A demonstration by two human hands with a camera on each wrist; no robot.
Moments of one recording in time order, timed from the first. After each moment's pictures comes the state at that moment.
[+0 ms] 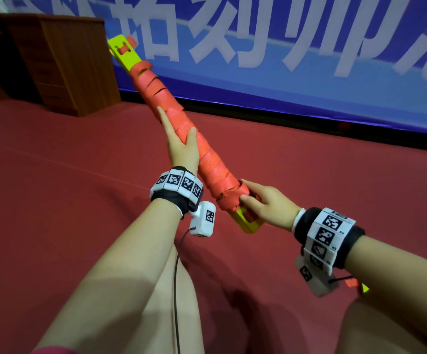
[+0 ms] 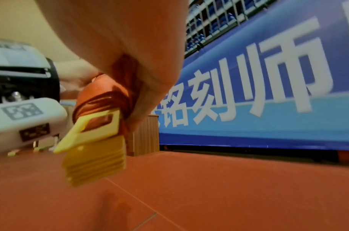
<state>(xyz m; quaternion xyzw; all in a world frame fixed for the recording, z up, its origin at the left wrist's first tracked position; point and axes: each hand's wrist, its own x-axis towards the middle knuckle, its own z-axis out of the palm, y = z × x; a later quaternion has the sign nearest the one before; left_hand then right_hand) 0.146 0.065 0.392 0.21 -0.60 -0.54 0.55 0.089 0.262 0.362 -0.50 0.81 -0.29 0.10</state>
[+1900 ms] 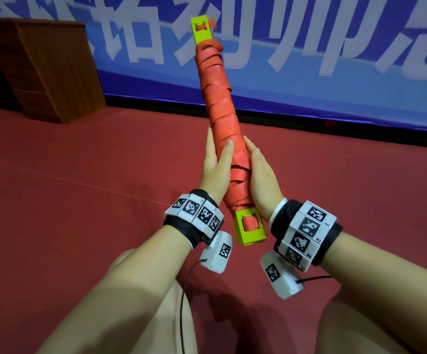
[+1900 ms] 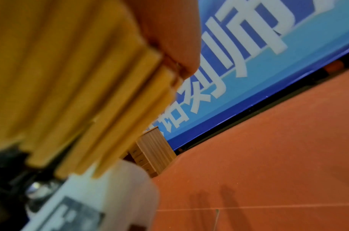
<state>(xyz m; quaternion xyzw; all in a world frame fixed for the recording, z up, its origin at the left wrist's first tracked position) 0.126 0.147 0.394 0.11 -0.62 -0.67 0.39 0.087 0.228 0.385 -0.29 0.64 -0.71 0.09</state>
